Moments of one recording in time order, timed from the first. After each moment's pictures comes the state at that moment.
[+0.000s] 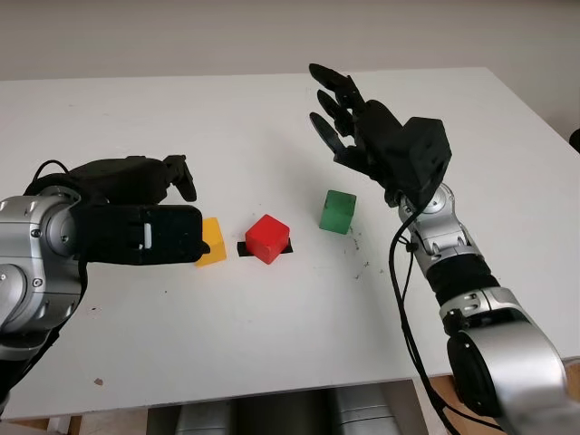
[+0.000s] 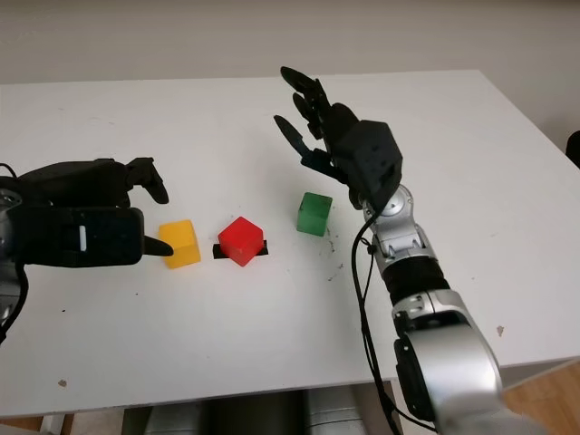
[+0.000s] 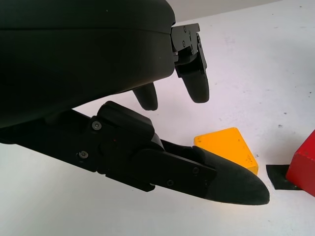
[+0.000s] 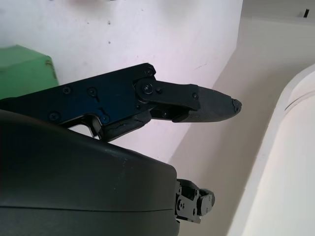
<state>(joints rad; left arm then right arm) -0.45 0.85 -0.21 -0.41 0.79 0.52 -0.87 -0.80 -0.24 0.00 0.74 -0.01 -0.20 0.26</state>
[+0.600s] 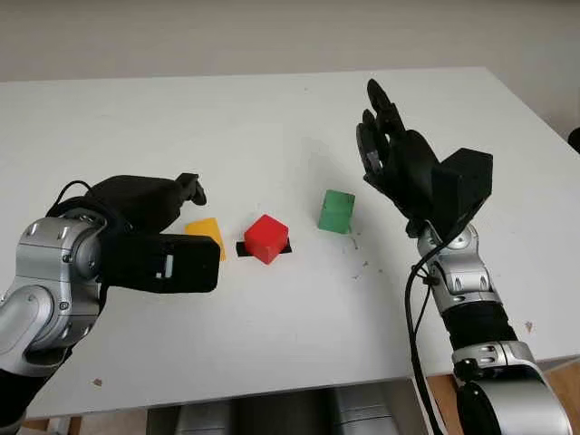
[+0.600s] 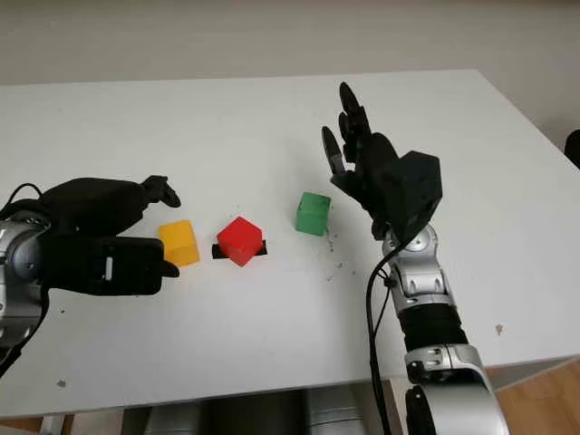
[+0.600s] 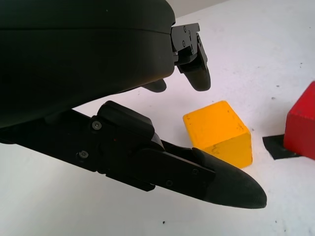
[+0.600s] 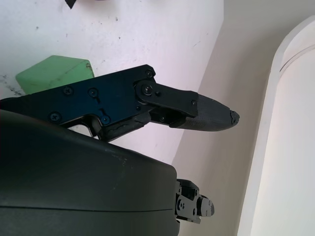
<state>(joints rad) -0.39 0.80 -0.23 -0.39 0.90 0.42 -0.84 -0.59 -0.23 -0.07 0.48 0.05 -0.12 0.20</state>
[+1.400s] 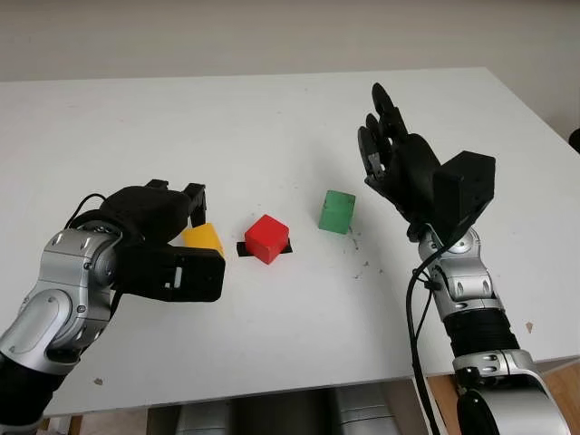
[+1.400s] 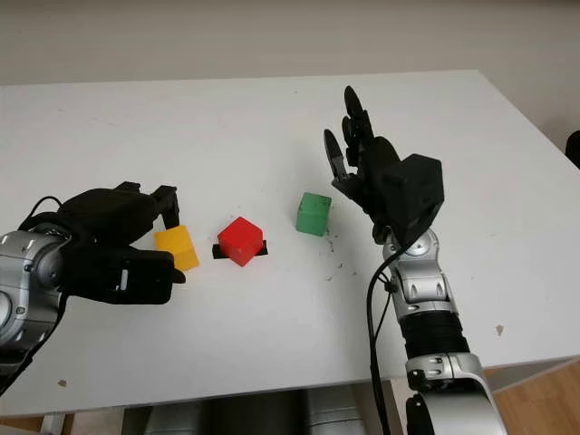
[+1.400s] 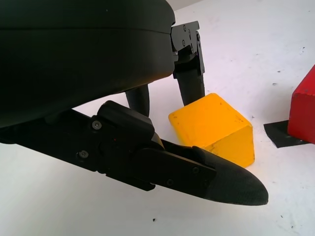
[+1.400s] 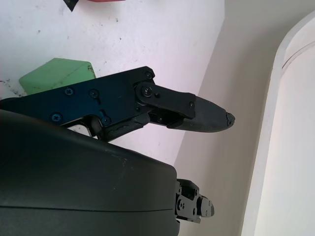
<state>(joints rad) -0.37 0.73 -0.23 -0.27 0.93 0.36 -0.75 -0.56 -0.22 -0.08 0.42 0.05 -0.06 0.19</state>
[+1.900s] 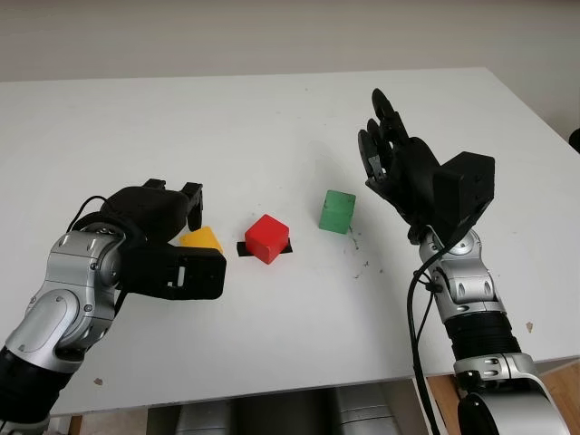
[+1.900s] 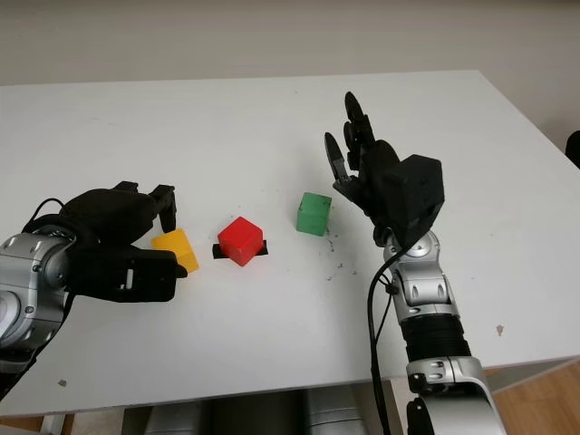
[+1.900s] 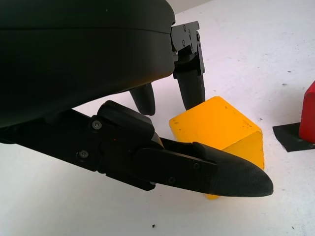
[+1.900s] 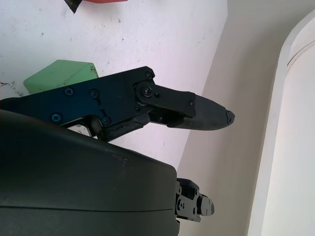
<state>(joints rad) -0.37 0.70 -0.24 -0.25 0.99 0.38 -0.74 -0.55 -0.22 -0.08 0.38 0.05 -0.02 0.18</state>
